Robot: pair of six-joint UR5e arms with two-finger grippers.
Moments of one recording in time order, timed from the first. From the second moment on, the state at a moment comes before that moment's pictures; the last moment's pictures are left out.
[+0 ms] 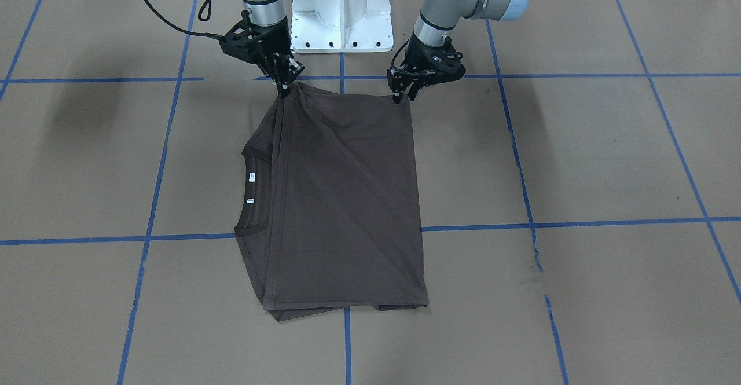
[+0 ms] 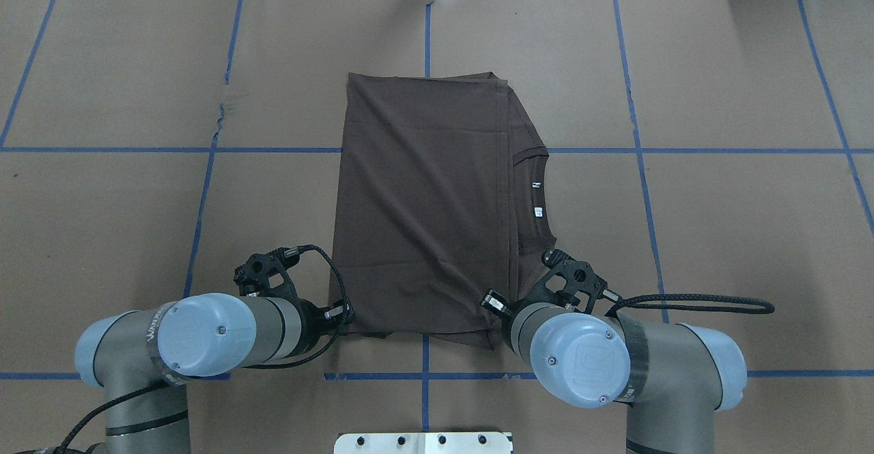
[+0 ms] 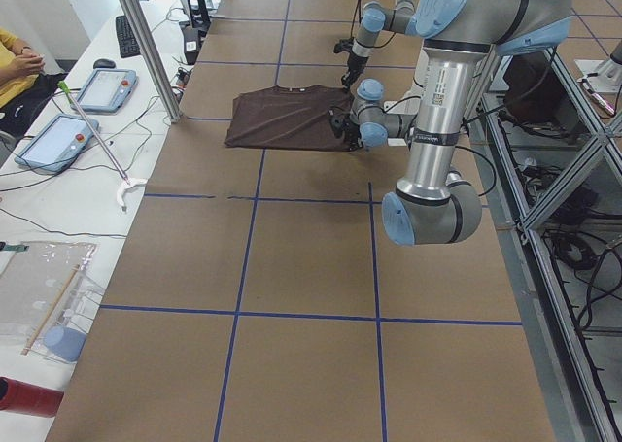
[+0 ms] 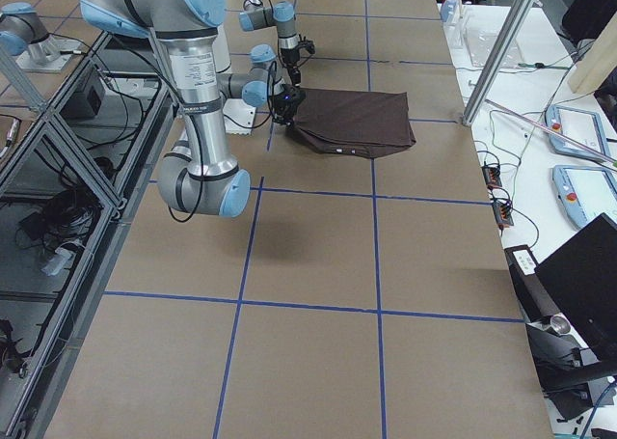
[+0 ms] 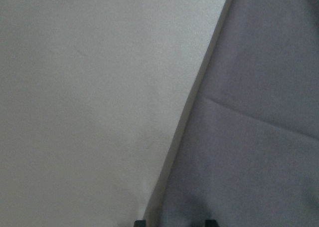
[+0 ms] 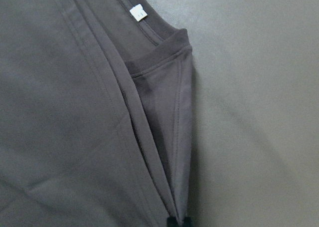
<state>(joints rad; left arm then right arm) -0.25 -1.87 -1.88 -1.98 -1.61 -1.81 0.19 -1.21 2.01 -1.54 1.44 2.05</state>
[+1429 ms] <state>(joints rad) -0.23 -1.79 -2.26 -1.77 -1.69 -1.82 0.19 -1.26 2.25 -1.67 1.46 2.06</state>
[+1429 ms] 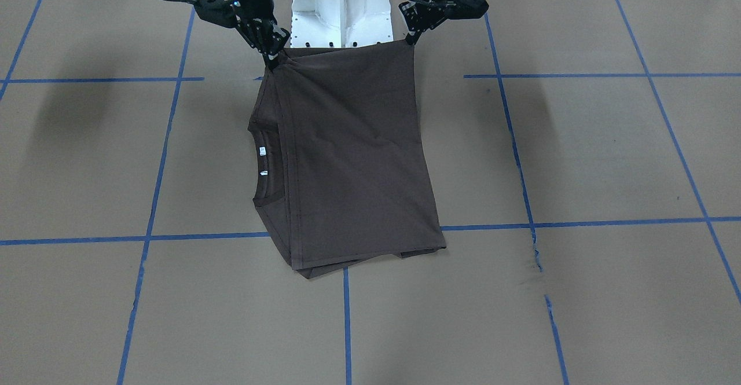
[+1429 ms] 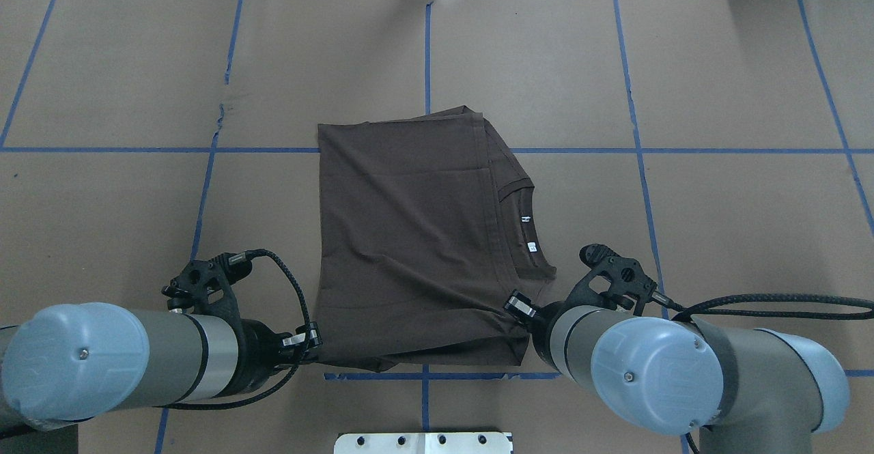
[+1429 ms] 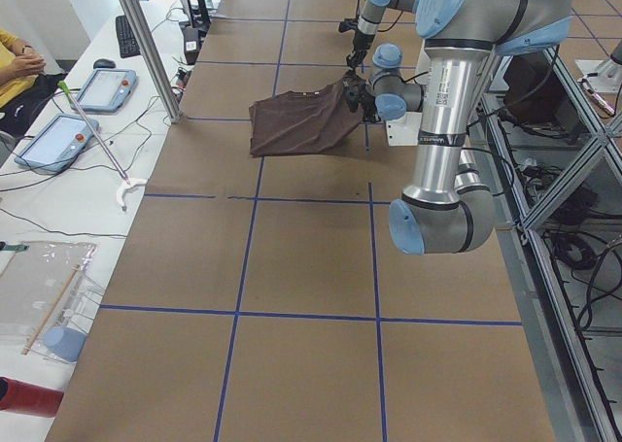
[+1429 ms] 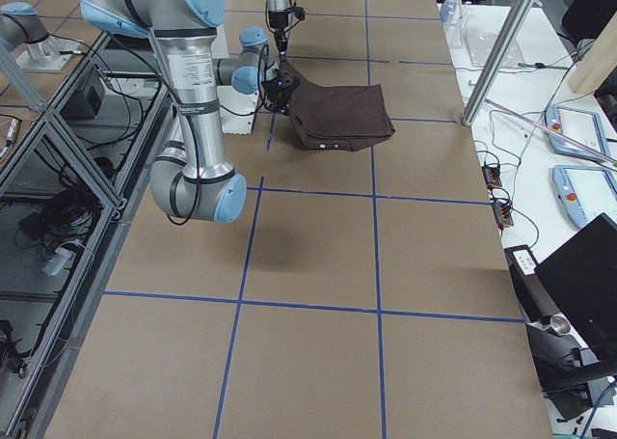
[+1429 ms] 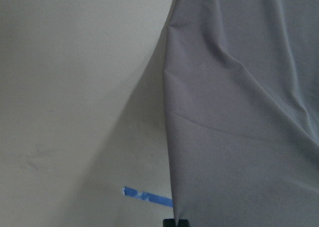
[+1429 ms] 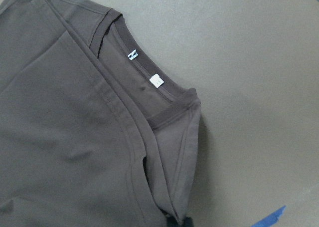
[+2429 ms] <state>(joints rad) -0.51 -1.97 -2.04 -1.78 -1.72 -1.59 0.49 -1.03 2.02 -1.68 1.69 2.04</state>
